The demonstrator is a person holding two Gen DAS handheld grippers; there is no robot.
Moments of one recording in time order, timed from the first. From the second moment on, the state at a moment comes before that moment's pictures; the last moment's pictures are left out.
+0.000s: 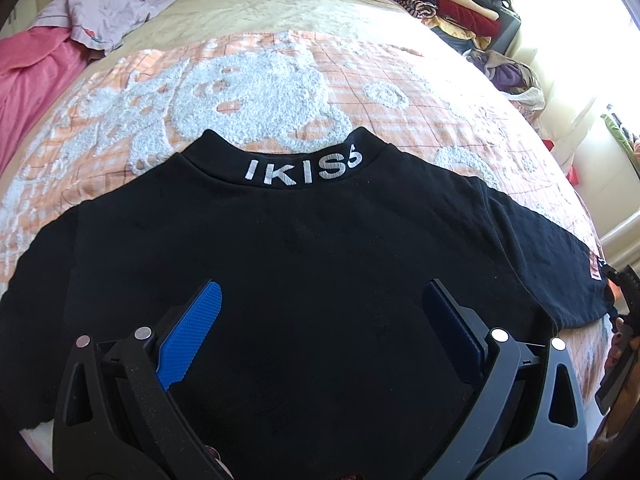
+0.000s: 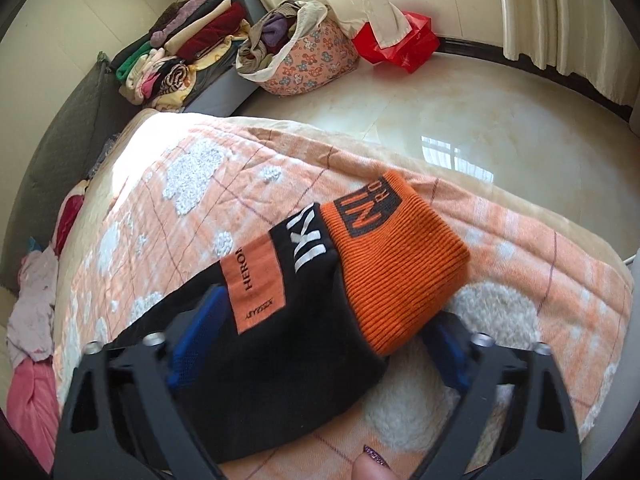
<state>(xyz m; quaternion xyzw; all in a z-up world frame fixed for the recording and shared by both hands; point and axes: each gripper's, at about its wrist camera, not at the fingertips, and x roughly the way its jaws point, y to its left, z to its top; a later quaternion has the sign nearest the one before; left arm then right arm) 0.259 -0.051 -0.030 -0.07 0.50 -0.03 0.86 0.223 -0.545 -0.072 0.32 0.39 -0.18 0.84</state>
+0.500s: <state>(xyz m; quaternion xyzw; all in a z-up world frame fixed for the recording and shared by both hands) 0.237 -0.045 -0.007 -0.09 0.48 -0.06 0.87 0.213 -0.479 0.001 0.27 0.33 -0.04 0.90</state>
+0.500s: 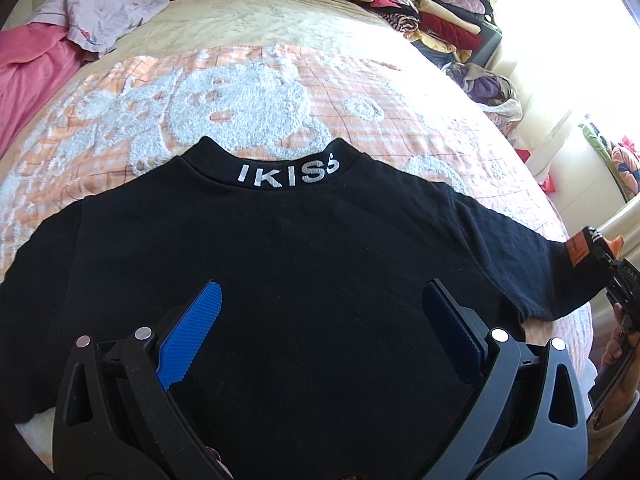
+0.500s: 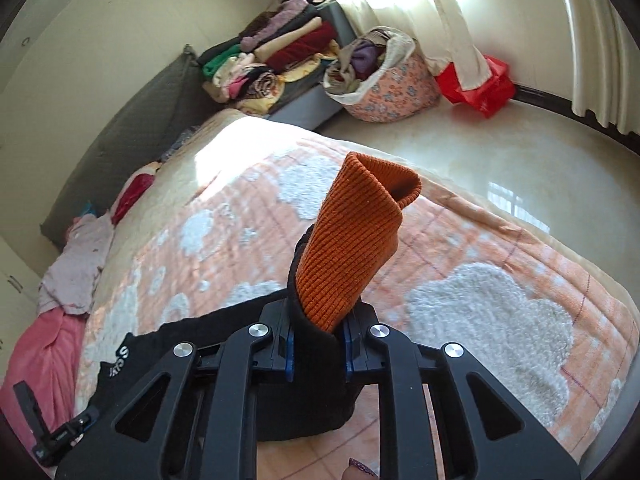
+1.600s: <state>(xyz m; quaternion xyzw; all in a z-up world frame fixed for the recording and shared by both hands) 0.193 0.033 0.019 -0.15 0.45 -0.05 0.88 0.212 -0.216 0.084 0.19 0.34 0.20 0.90</state>
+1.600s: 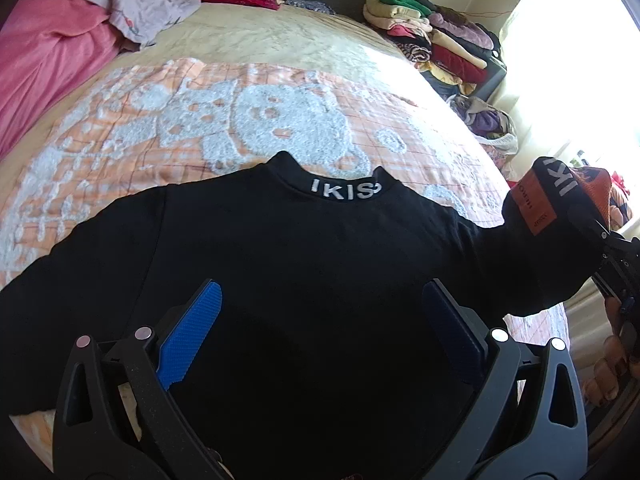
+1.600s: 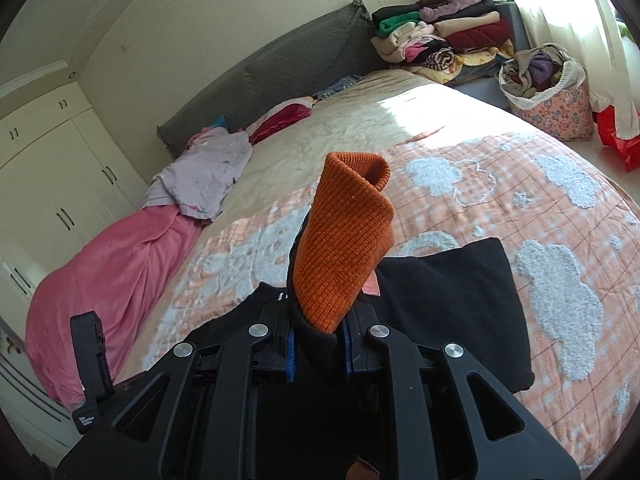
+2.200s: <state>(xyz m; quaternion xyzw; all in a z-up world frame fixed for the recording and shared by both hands) 0.184 0.059 -0.007 -0.20 0.48 -0.05 0.86 0.213 -0.149 0.048 0.16 0.38 0.26 0.87</state>
